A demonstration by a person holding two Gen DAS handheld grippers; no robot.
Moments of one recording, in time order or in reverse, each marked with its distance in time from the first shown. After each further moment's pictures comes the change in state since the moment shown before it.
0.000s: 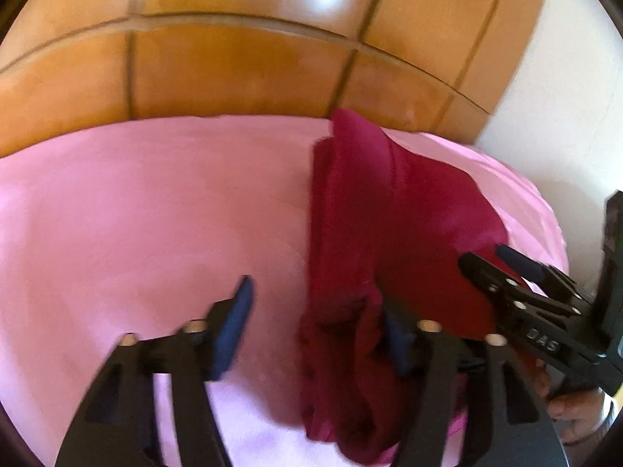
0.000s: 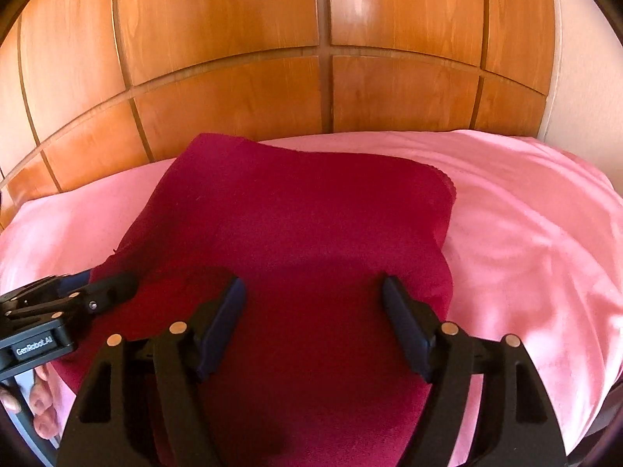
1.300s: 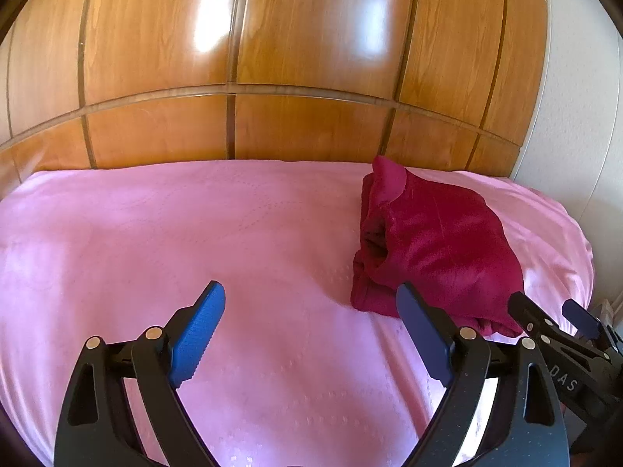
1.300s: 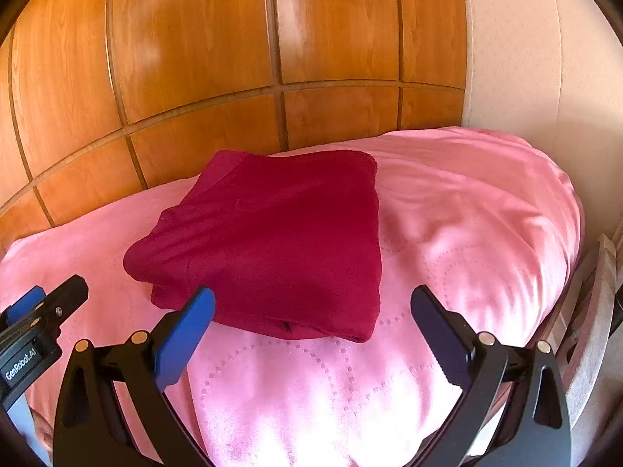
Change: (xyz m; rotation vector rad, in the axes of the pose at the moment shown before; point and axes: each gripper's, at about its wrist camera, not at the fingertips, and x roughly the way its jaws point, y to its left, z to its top) left arm -0.127 -0.012 -0.070 -0.005 -0.190 0.225; right arm -0.117 0.056 -0.066 0.171 -0.117 -0.186
